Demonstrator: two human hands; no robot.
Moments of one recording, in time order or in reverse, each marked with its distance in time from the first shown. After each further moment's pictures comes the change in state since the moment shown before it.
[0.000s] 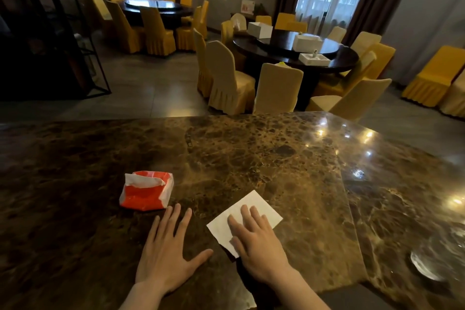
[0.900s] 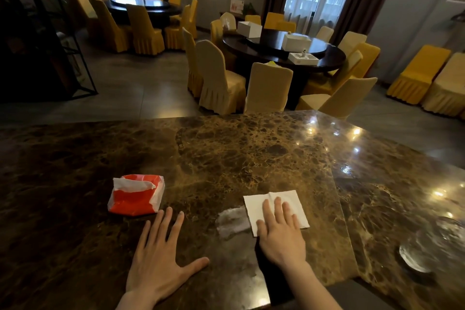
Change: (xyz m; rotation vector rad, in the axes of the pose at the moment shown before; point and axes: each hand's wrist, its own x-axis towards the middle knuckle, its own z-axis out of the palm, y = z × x) left_hand -0.003 -0.001 0.000 -0.065 0.047 0.034; right_hand 0.002 0.047 -0.005 -0.006 0.044 0.451
